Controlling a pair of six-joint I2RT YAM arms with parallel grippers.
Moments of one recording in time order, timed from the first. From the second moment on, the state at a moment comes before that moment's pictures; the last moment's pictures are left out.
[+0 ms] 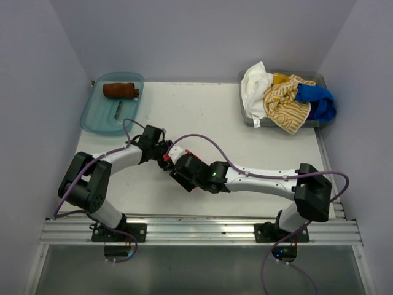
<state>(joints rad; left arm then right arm) -0.40 1.59 0.79 -0.22 0.45 -0.91 1.16 1.57 1.14 -0.42 0.32 0.17</state>
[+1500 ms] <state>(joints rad) -0.35 1.43 0.79 -0.27 0.42 -0.83 1.03 1.79 1.14 -0.20 0.23 0.09</state>
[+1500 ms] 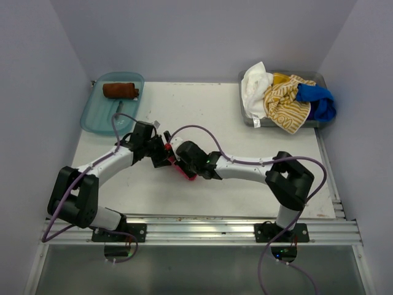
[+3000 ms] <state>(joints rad) -0.34 1.53 0.64 0.01 0.49 -0.84 0.64 1.92 0.97 0.24 -0.75 0.71</state>
